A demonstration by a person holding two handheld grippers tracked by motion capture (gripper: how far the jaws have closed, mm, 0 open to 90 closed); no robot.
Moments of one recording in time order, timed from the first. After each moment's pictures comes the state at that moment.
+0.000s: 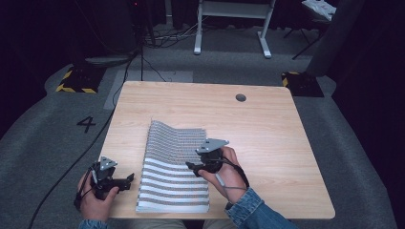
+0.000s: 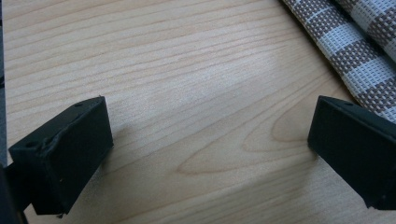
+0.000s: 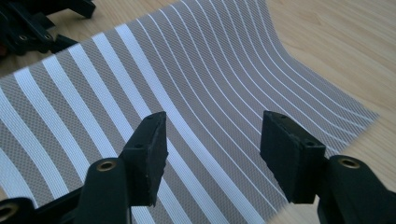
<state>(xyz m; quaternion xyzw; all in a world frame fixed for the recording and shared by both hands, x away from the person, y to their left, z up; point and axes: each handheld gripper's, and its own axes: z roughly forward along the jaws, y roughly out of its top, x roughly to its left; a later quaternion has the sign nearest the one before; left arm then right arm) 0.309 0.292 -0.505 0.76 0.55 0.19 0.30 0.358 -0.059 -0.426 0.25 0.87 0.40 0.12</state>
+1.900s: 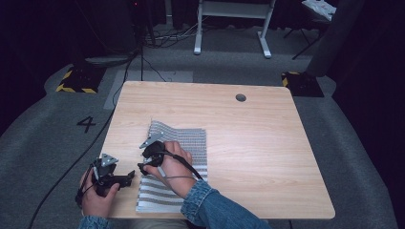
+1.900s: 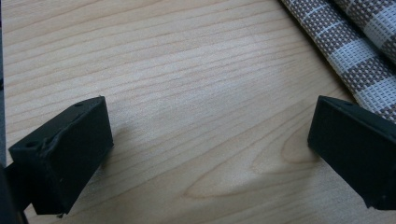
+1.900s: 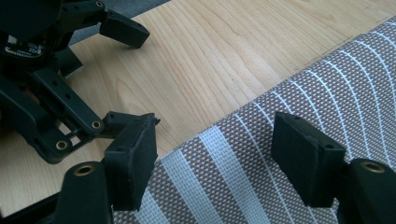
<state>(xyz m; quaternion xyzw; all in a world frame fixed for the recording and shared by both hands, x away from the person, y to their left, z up) 0.318 0.291 -0.505 0.76 0.55 0.19 0.30 0.377 0.092 -0.442 0.24 0.90 0.35 0.08</state>
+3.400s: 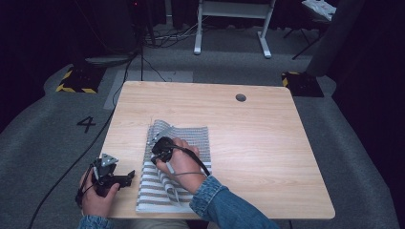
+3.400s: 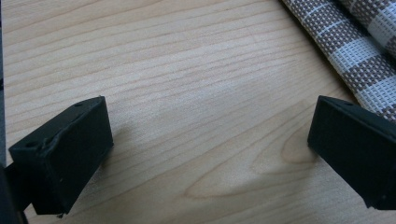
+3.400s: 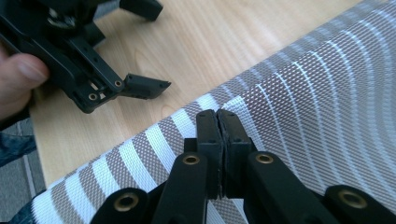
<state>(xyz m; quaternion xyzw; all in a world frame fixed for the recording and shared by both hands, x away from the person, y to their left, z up) 0.319 0.291 -0.505 0.76 0.55 0.19 0.30 0.384 0.059 -0.417 0.22 0.92 0.33 0.03</state>
